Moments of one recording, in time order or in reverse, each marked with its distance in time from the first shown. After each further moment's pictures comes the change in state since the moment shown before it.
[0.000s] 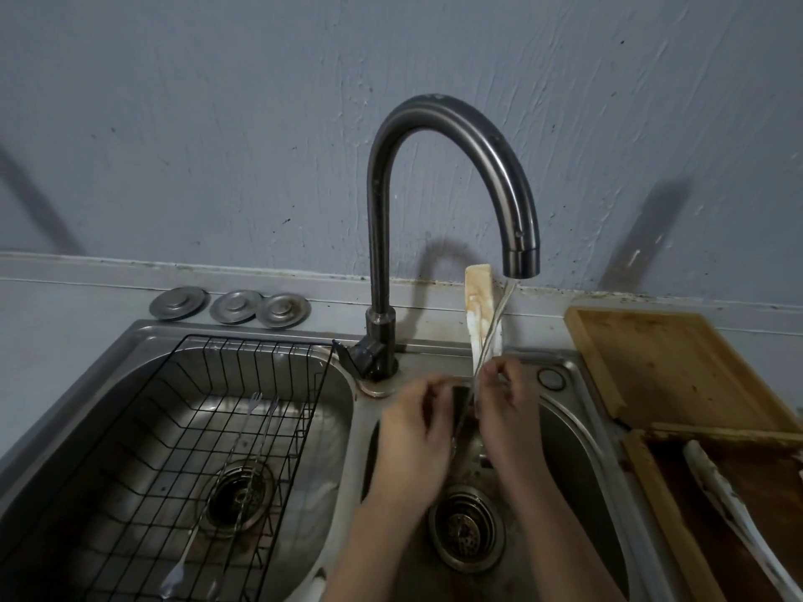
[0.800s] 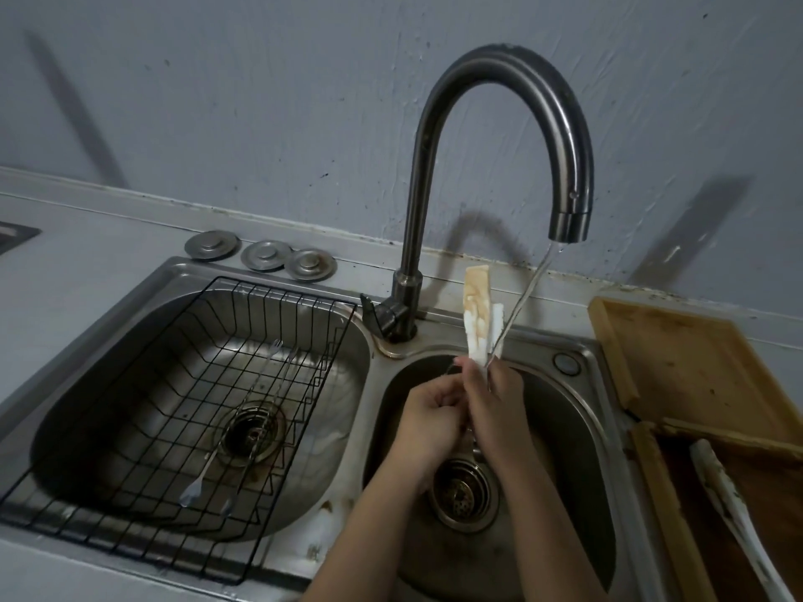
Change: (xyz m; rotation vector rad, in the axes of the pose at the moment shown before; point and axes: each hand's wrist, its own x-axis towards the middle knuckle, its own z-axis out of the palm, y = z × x) left_hand -0.019 -0.014 0.011 -0.570 -0.203 -0.483; right_hand -0.020 0.007 0.010 -0.092 -0.220 0.047
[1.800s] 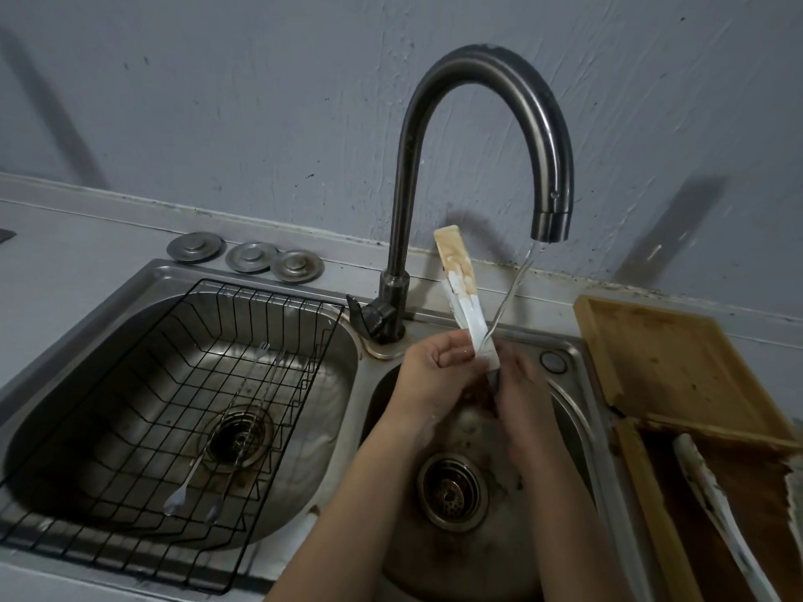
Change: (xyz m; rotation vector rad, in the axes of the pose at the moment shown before) left_hand 0.028 0.028 0.014 -0.137 -0.031 0.076; right_hand 0.001 -0.033 -0.030 0.214 0.112 0.200
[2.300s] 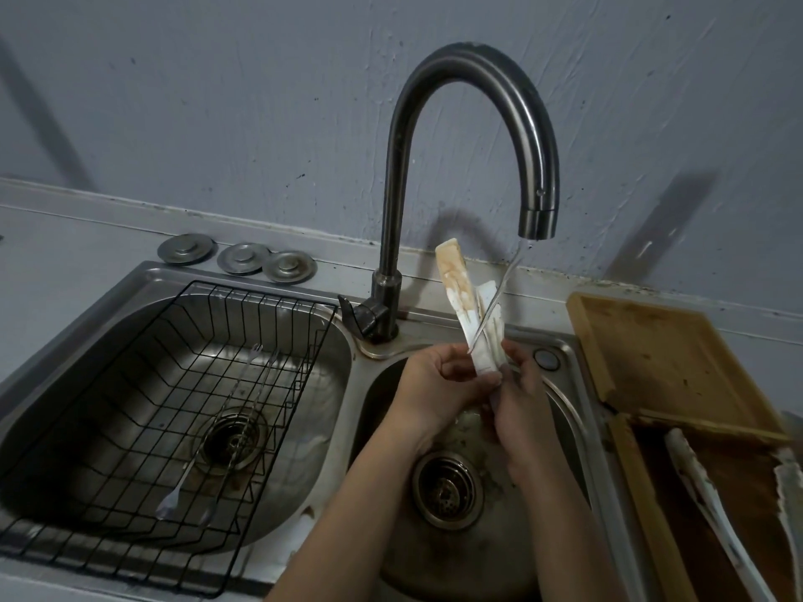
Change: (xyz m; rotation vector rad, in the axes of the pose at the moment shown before) left_hand -0.008 -0.004 0.005 0.117 -0.087 -0.007; right_hand -0.003 0.017 -0.011 0.039 0.012 0.040
